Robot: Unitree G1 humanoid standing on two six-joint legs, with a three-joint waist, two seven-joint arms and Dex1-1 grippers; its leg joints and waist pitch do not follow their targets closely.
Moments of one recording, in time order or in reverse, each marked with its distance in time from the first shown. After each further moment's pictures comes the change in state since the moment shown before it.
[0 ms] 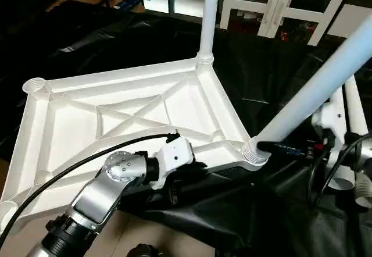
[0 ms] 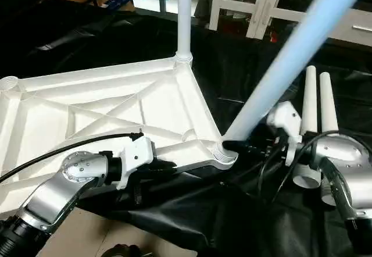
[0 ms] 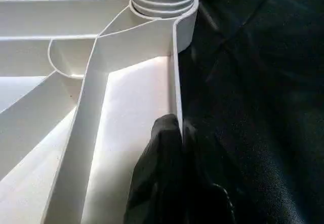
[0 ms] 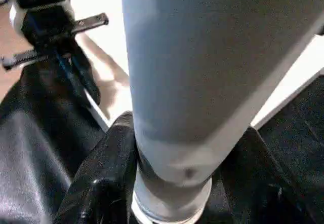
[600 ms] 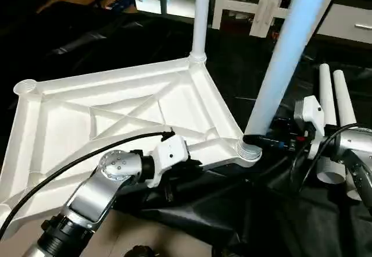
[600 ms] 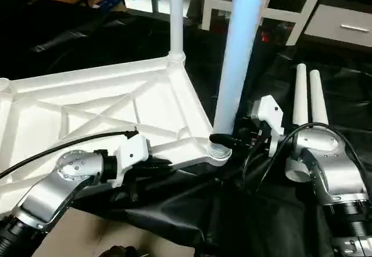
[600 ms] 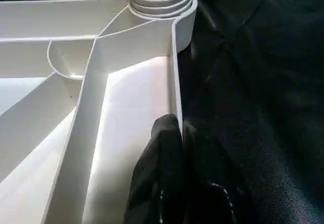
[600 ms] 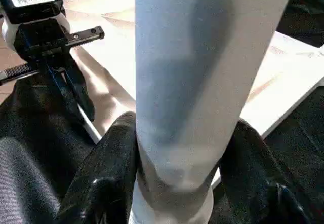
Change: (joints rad) left arm 0.003 0.007 0.014 0.005 0.004 0.004 -0.002; right arm -0.061 0.098 0.013 0.117 -0.012 -0.049 -0.012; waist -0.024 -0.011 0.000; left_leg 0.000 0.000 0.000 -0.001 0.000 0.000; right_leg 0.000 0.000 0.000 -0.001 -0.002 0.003
